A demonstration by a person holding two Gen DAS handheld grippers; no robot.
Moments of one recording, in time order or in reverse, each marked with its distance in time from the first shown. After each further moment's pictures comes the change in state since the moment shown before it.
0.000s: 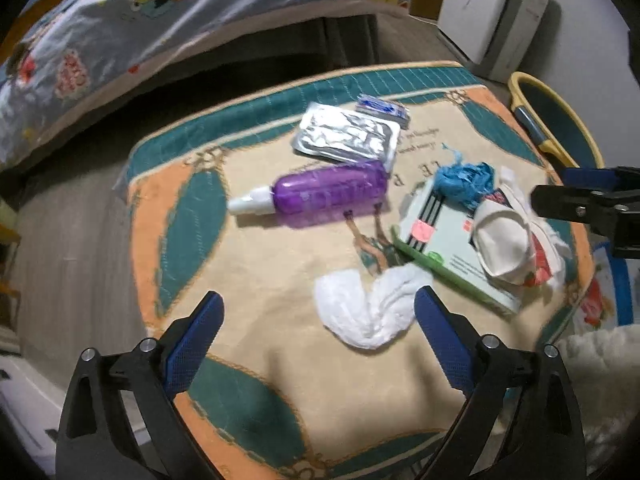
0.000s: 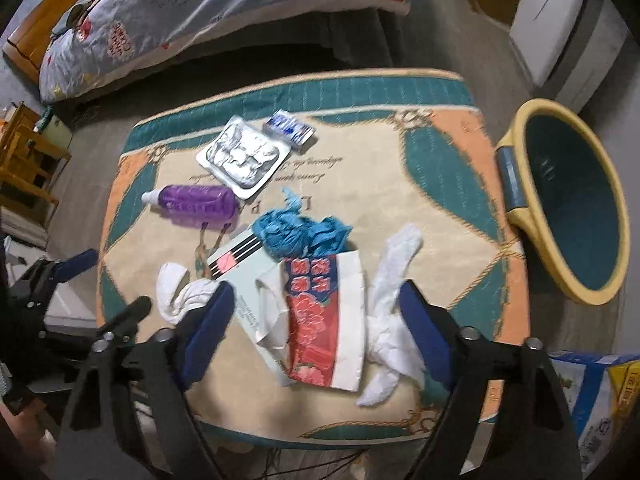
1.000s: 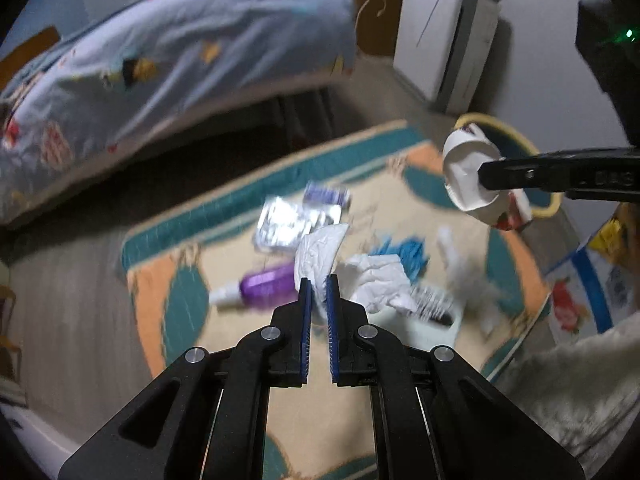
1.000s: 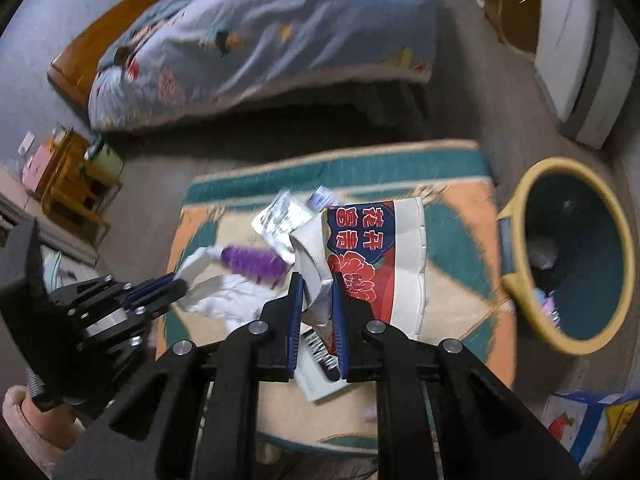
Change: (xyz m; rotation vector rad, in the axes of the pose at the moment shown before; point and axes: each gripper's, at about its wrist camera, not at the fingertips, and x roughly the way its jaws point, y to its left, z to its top) left arm -0.070 -0.041 0.044 0.100 -0.199 -0.063; right arm -0.076 -0.027 0.038 -0.010 -0.156 0.171
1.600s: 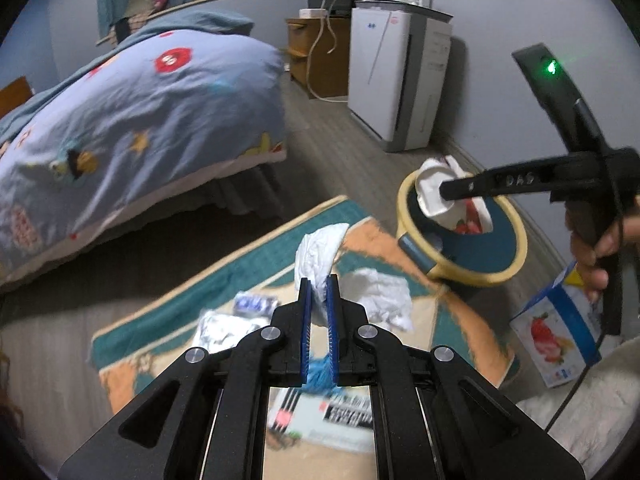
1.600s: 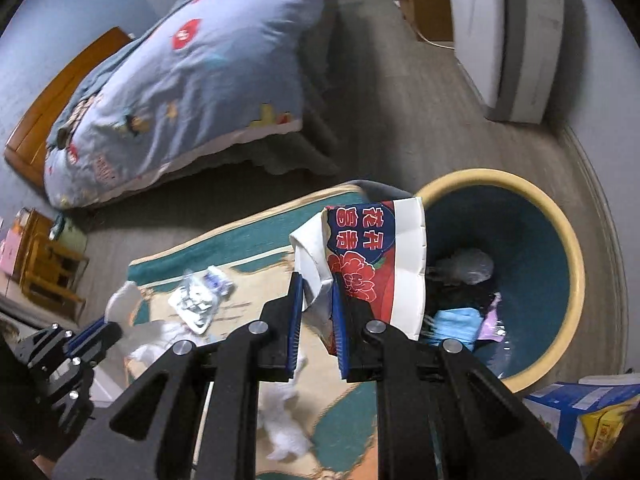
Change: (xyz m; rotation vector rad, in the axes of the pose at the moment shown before) left arm 0.015 -0.081 0.084 0.115 -0.116 -0.073; right arm -0.021 -0.135 0.039 0.212 -0.090 -0.106
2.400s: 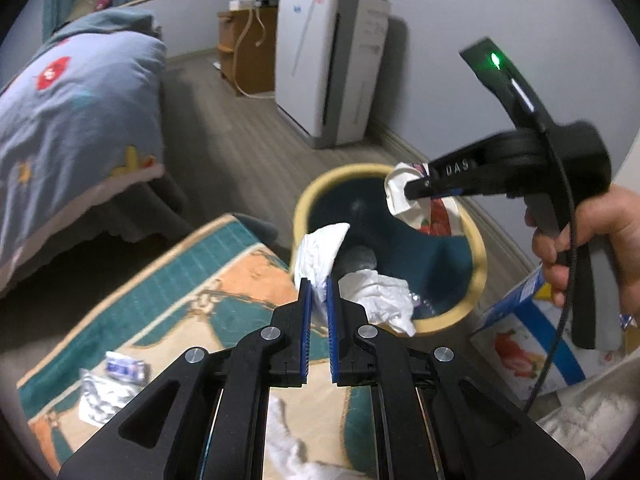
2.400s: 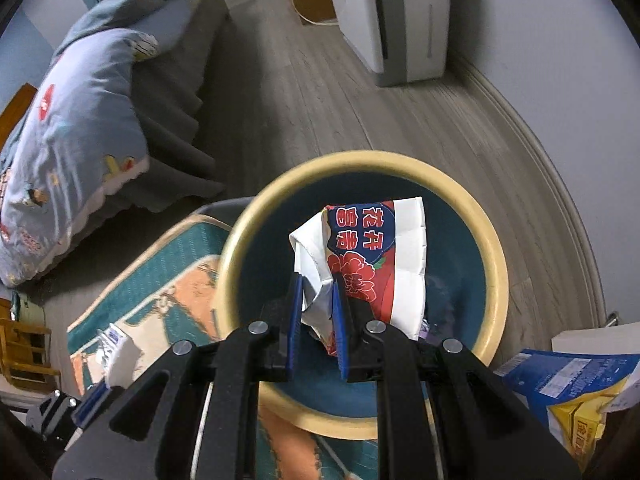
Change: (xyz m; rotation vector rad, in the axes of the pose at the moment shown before) left arm 0.100 -0.096 0.031 0.078 0.022 -0.198; right arm 0.020 -0.130 0.012 0.253 0.025 -0.206
